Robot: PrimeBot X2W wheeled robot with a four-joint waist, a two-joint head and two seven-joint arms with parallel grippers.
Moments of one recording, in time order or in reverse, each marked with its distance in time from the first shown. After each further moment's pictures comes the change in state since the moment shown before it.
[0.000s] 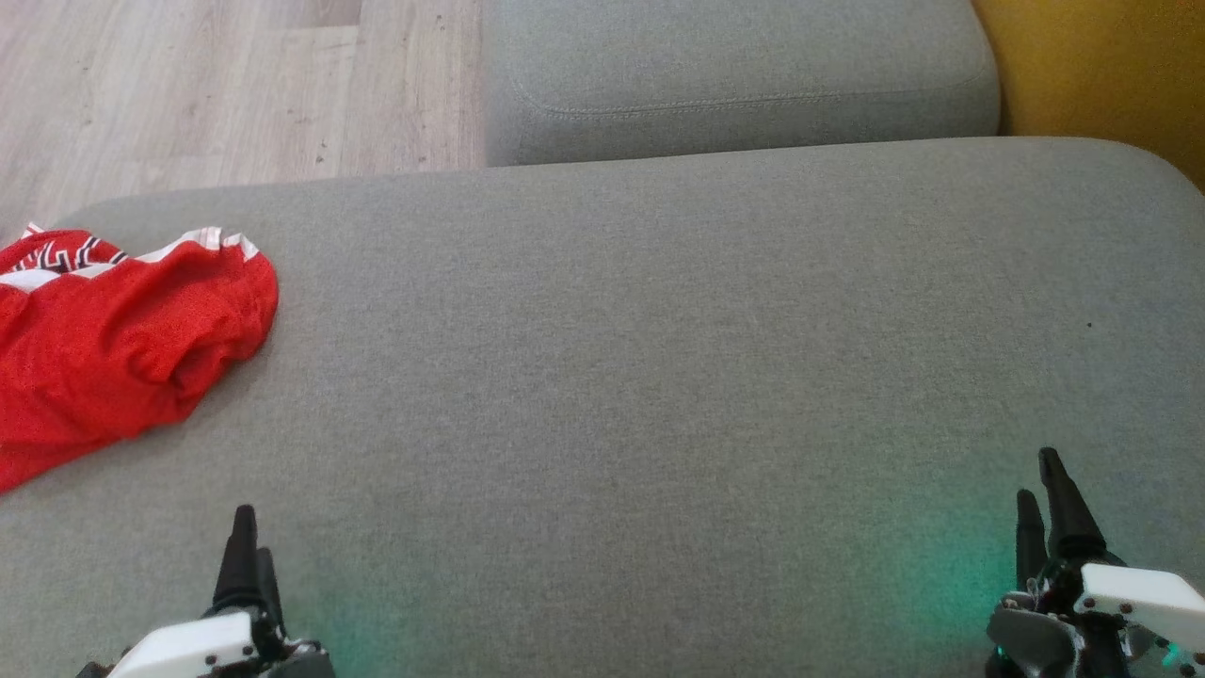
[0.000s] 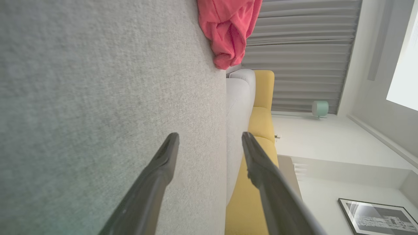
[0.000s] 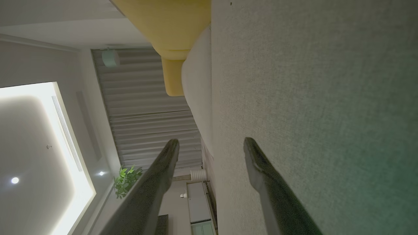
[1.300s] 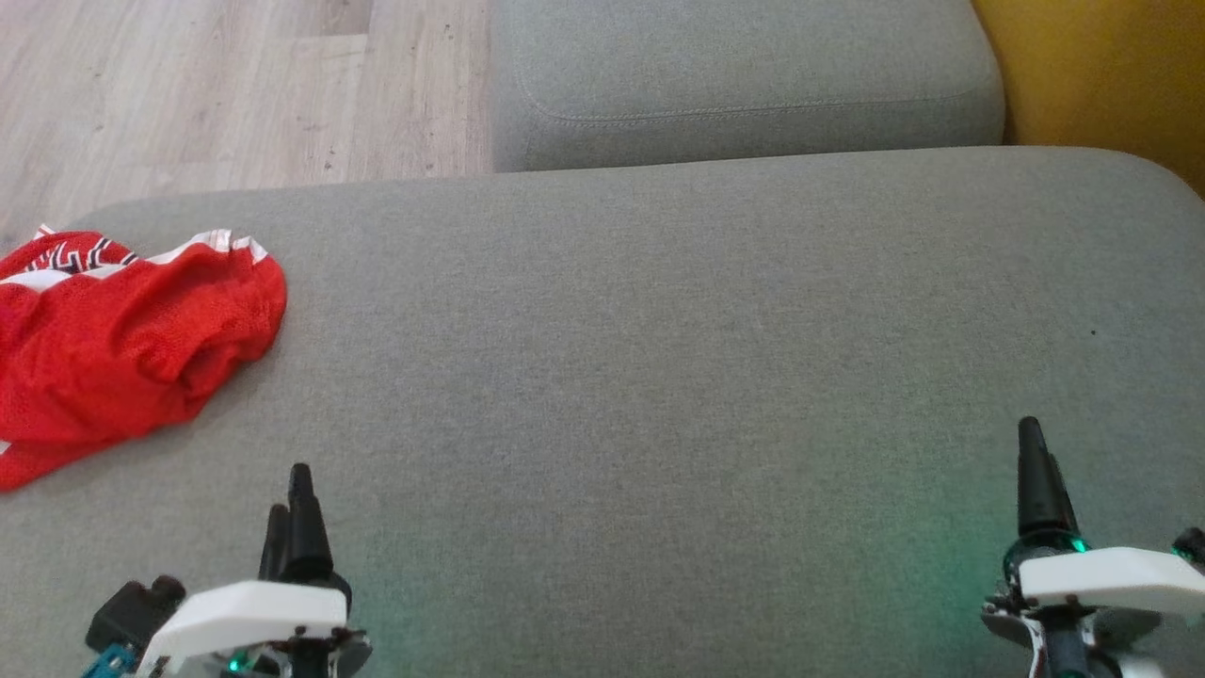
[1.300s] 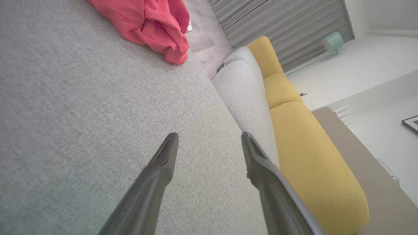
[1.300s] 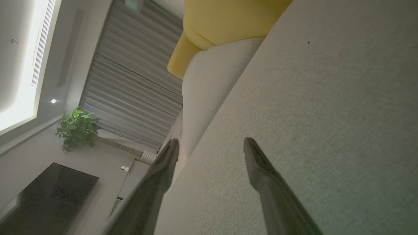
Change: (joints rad) left arm 0.002 0.008 -0.126 -0.103 0.493 0.093 -0.114; right arm 0.028 0.000 0.047 -0.115 -0.563 0.000 -0.119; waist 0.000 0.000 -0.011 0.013
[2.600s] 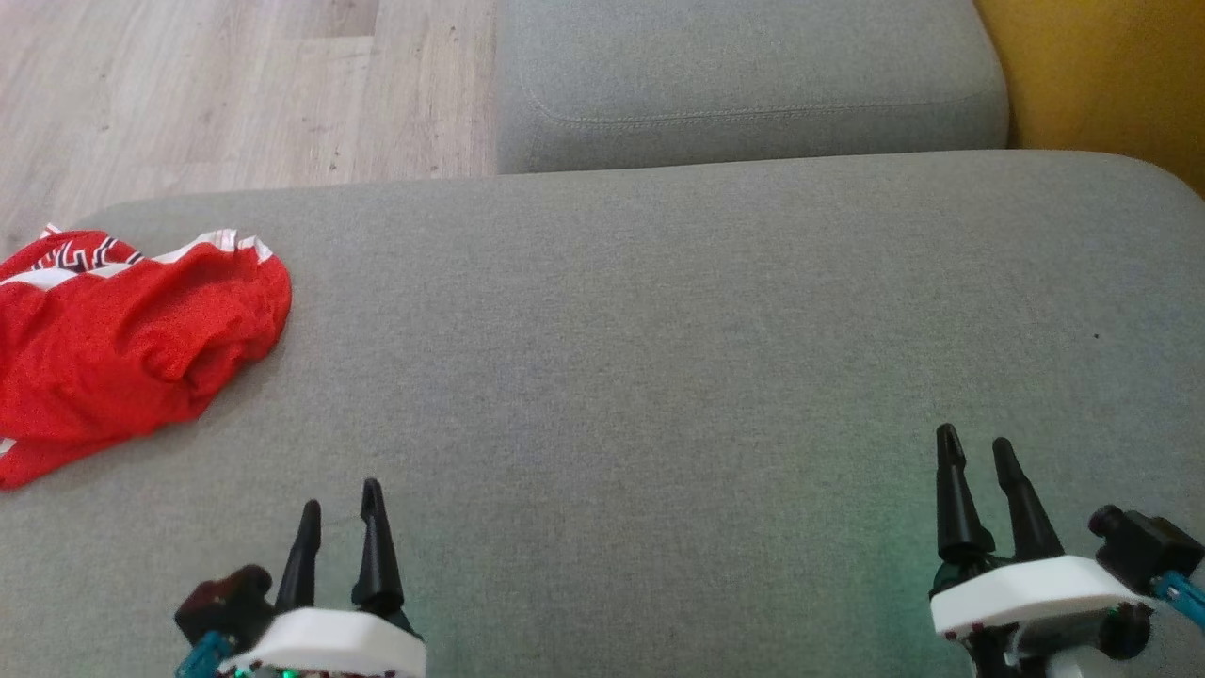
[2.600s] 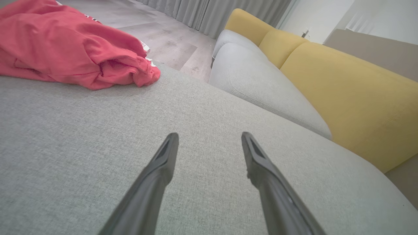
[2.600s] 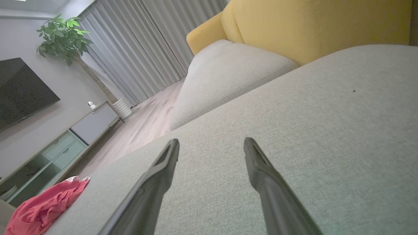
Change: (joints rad) left arm 0.024 0.042 -0.145 0.010 0.498 0.068 -0.111; right arm 0.017 0.000 0.095 -0.005 -0.523 0.000 -0.108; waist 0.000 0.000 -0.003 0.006
